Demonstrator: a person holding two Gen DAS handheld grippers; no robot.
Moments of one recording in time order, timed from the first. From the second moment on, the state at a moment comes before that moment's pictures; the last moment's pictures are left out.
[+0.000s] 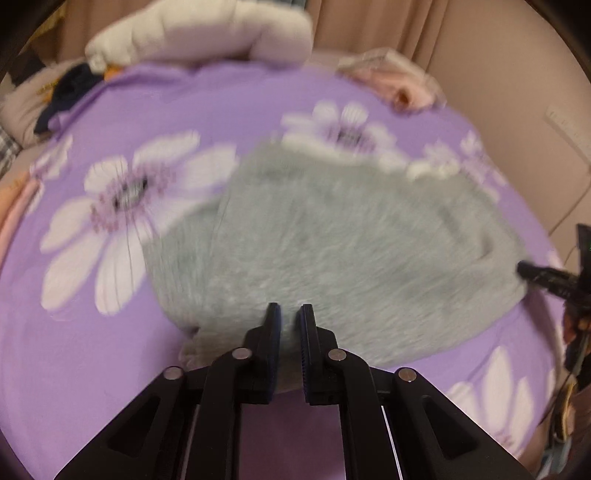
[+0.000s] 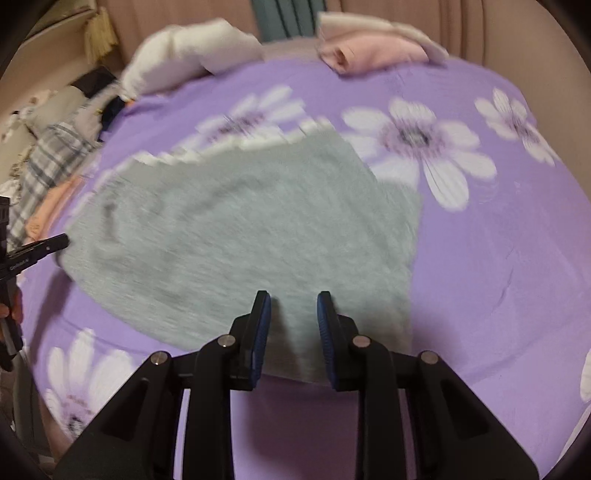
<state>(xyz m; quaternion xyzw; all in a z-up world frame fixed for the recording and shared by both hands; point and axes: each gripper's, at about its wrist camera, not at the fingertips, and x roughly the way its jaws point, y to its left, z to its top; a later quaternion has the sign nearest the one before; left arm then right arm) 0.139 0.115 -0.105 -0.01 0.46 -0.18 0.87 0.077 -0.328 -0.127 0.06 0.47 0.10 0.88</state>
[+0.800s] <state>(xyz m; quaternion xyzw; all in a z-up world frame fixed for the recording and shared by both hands) 0.227 0.081 -0.094 -0.06 0.47 -0.18 0.86 0.241 -0.346 -0.120 0.17 0.45 0.10 0.87</state>
